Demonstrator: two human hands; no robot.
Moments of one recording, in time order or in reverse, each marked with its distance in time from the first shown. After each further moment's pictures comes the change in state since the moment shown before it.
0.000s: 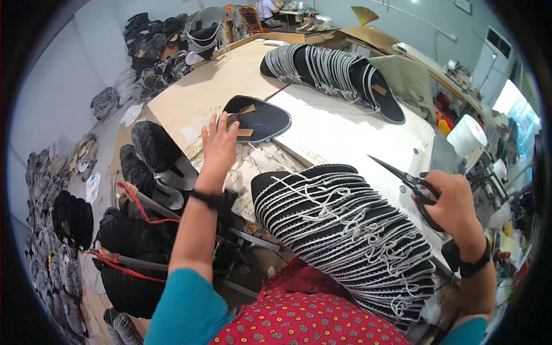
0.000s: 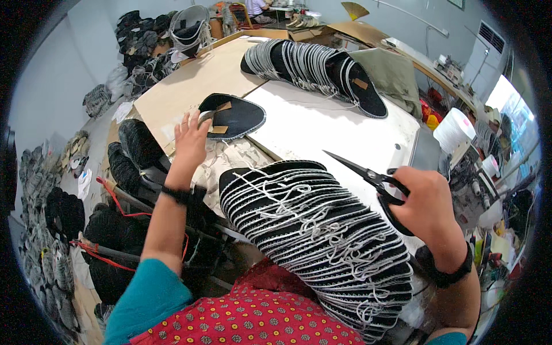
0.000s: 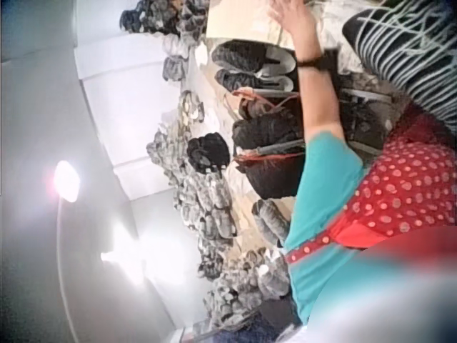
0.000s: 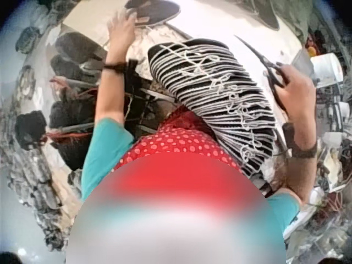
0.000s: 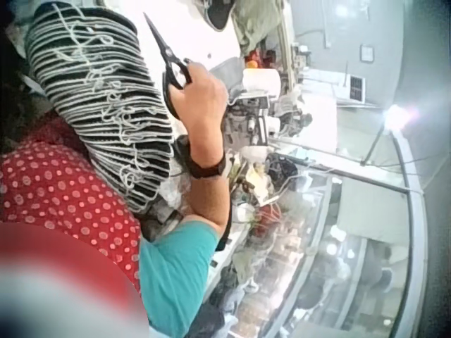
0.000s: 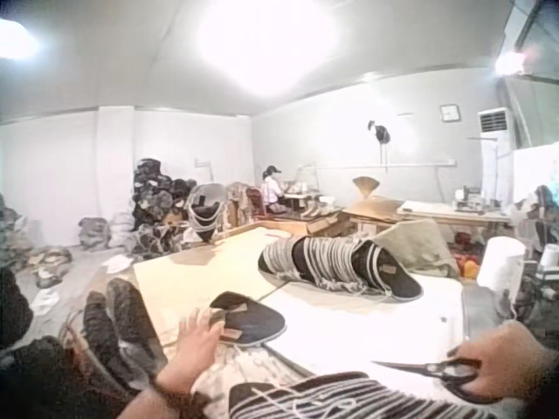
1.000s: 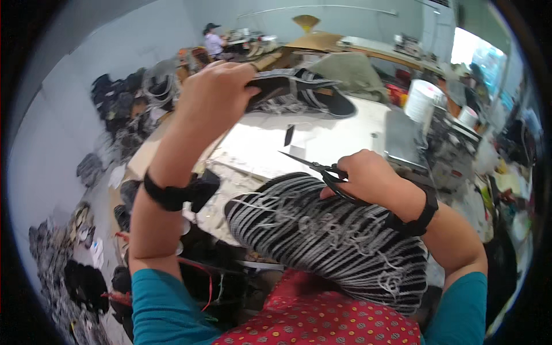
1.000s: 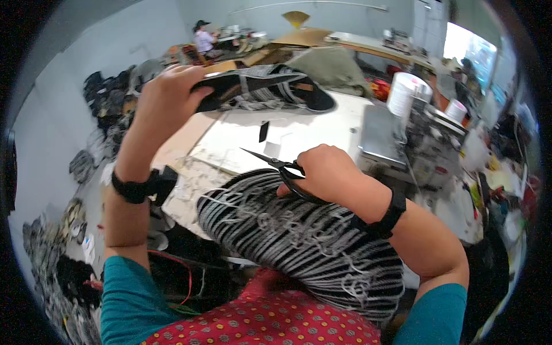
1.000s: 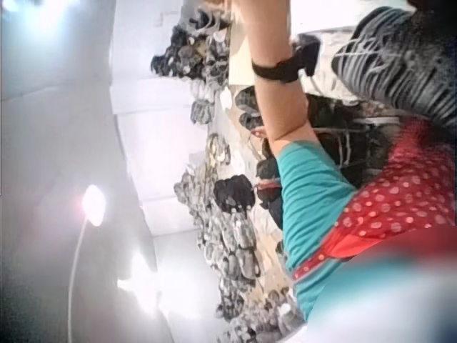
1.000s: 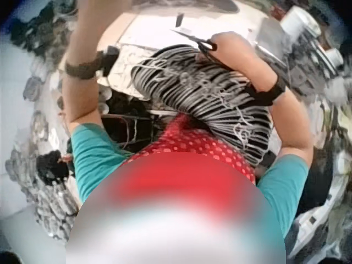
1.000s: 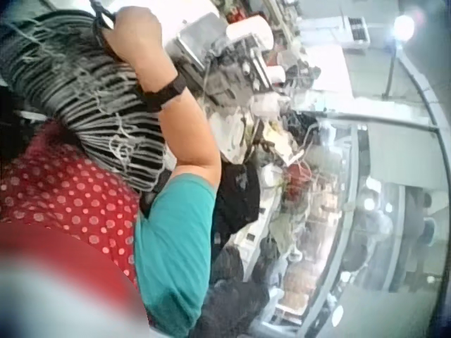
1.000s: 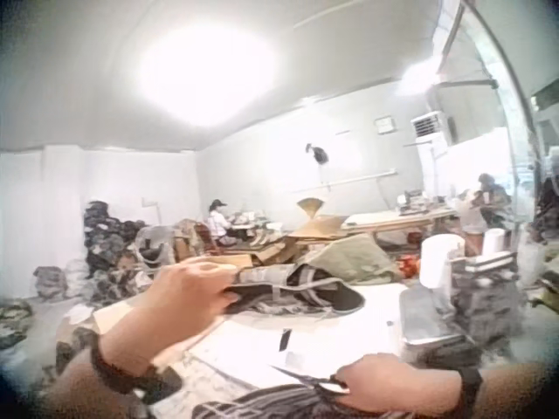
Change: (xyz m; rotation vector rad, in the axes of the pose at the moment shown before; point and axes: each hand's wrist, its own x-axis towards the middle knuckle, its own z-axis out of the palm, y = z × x) left_hand 0.141 0.107 -0.237 -0.370 0.255 0.572; right_hand 0.029 -0.027 0.020 0.037 -0.337 0.129
